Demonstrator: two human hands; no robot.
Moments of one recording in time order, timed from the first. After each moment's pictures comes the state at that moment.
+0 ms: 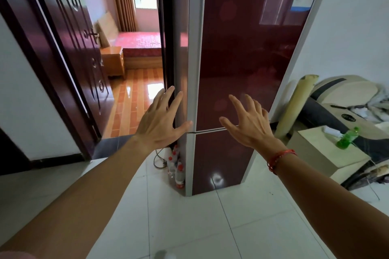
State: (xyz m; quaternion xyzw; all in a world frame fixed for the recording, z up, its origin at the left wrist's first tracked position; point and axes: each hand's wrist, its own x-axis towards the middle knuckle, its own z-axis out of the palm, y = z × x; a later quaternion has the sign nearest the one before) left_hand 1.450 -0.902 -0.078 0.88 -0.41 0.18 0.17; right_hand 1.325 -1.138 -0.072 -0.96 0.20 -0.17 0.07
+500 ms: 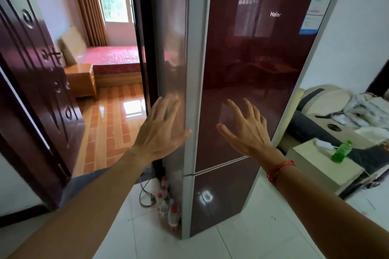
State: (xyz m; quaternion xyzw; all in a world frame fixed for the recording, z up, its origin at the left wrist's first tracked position) left_hand 1.655 -0.978 -0.067 0.84 -0.47 0.20 0.20; right_hand 1.497 -1.186 -0.052 -0.94 0.25 -0.22 0.06
